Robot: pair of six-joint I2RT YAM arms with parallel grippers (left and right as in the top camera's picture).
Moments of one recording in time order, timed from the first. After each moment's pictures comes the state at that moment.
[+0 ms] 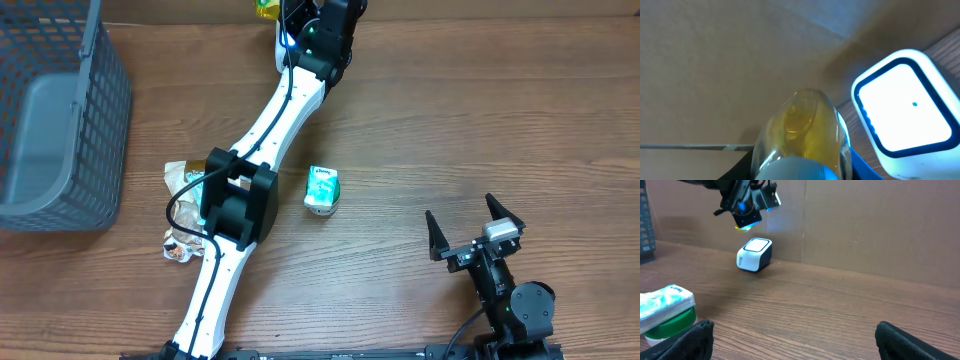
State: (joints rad) left arm -0.46 2.54 2.37 -0.36 -0.85 0.72; right arm 0.15 0.01 0.02 -0.02 -0.12 -0.06
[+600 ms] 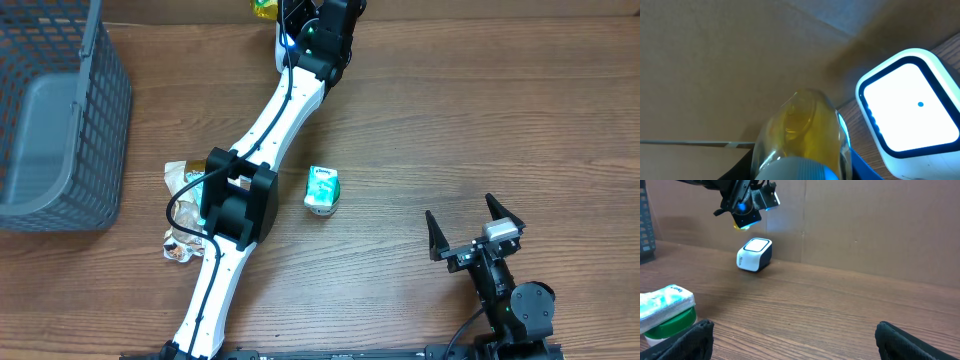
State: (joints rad) left arm -0.46 2.54 2.37 -0.35 -0.86 0.71; right arm 0.15 0.01 0.02 -0.02 -0.12 -0.06
